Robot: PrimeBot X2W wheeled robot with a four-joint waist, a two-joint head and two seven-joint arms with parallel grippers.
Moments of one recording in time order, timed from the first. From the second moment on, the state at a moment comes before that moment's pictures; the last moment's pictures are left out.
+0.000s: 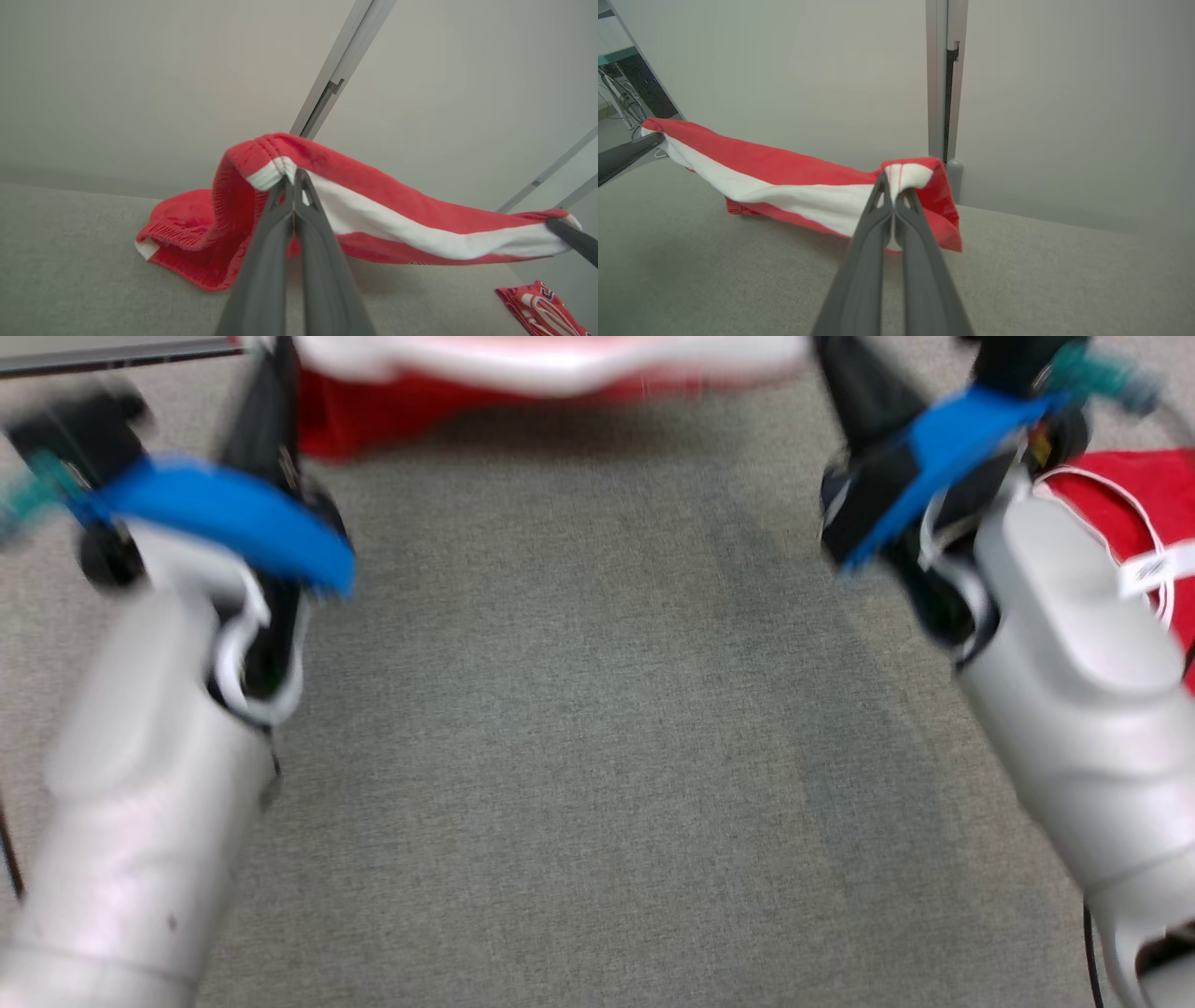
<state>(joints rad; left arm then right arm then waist) -0.89 0.28 -0.41 0.61 -0.85 -0.12 -0.15 -1.06 -0.21 0.49 0.69 0.59 0.13 -0.10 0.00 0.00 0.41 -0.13</state>
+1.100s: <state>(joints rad) -0.02 0.67 -0.63 -0.43 -1.06 0.13 0.45 0.03 -0.33 -0.07 -0.46 0.52 0.13 0.92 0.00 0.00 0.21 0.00</state>
